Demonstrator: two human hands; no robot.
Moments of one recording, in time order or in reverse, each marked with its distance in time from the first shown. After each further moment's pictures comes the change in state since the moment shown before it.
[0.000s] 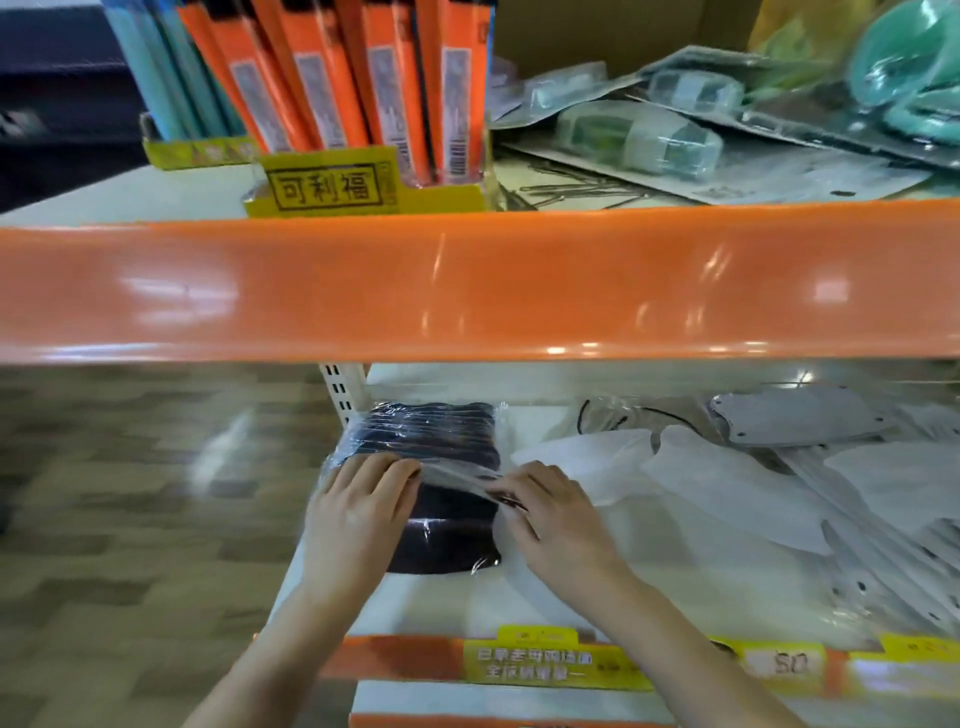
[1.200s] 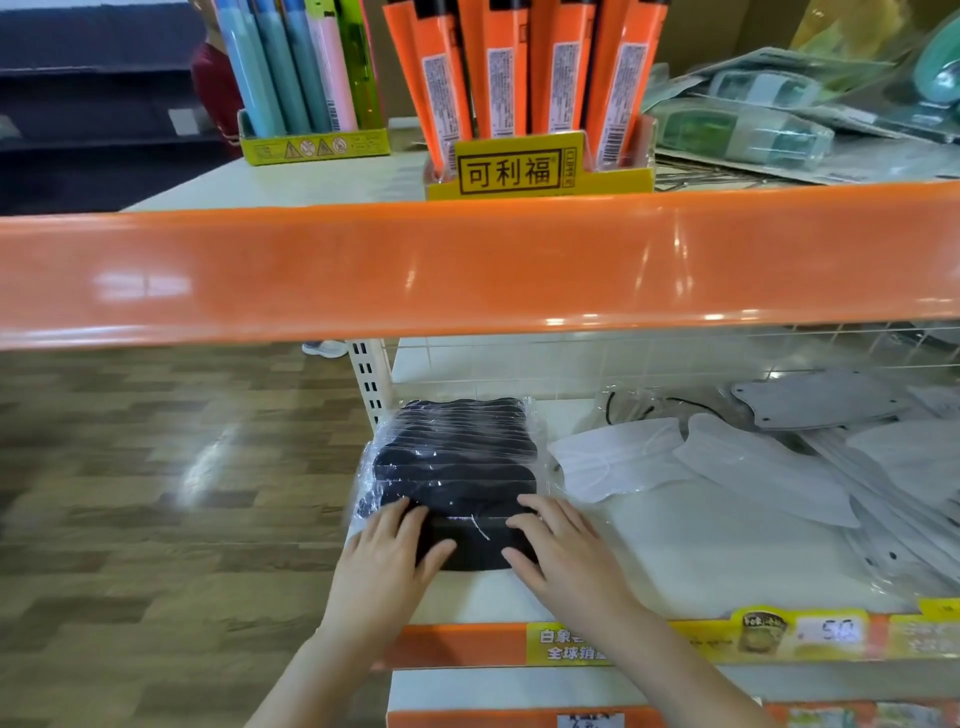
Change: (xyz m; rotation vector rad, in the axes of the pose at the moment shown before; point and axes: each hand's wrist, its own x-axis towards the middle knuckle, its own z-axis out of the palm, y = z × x) left_hand -0.061 -0.034 -0.007 -0.016 -0.707 -0.224; right_hand -0.024 -0.033 0.048 -0.268 -0.096 0.128
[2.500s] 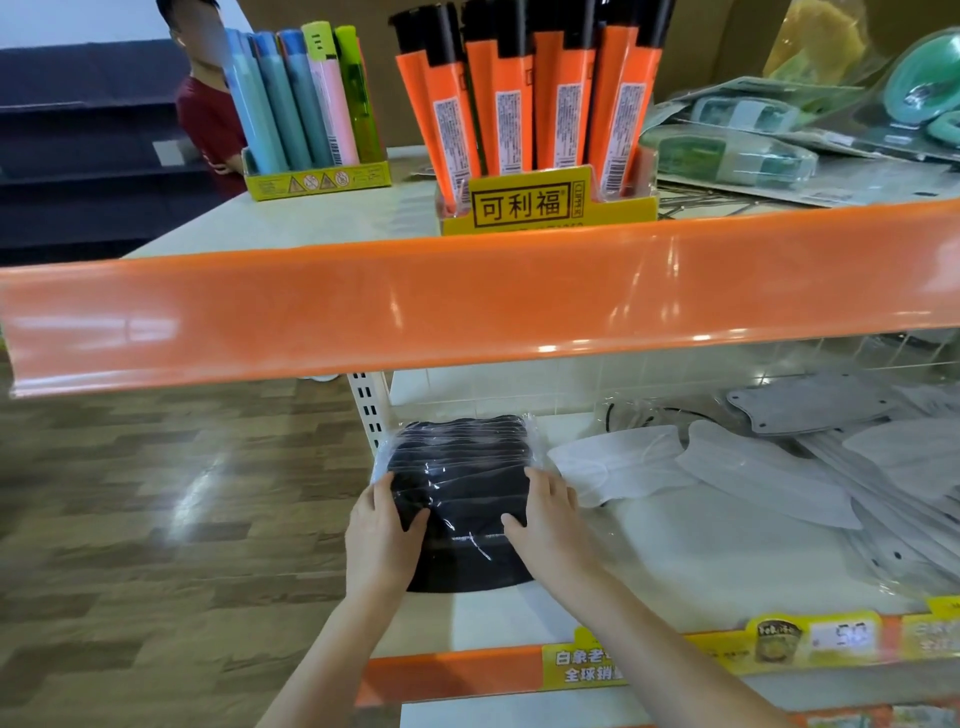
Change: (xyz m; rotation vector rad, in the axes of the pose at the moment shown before) left_hand 0.053 -0.013 0.012 -0.476 0.111 -0.362; right_hand 0.058 -0.023 -0.001 0.202 -0.093 0.427
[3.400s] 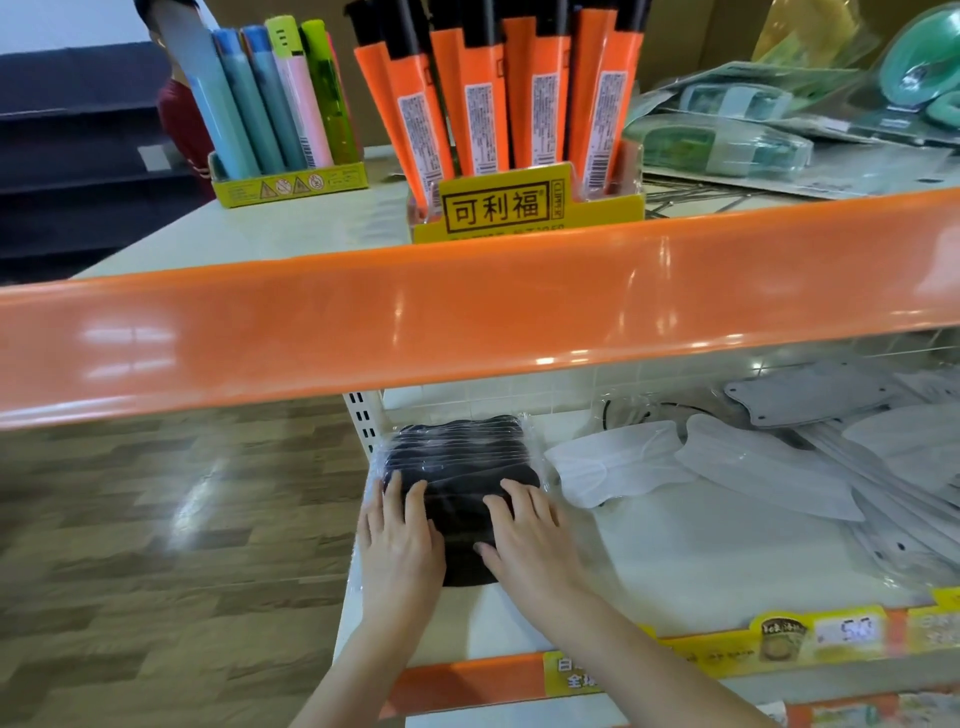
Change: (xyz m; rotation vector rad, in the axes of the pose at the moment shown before) left_hand -0.014 0.005 0.023 0.305 0.223 0.379; right_hand -0.005 0.005 0.034 -0.325 0.231 -0.302
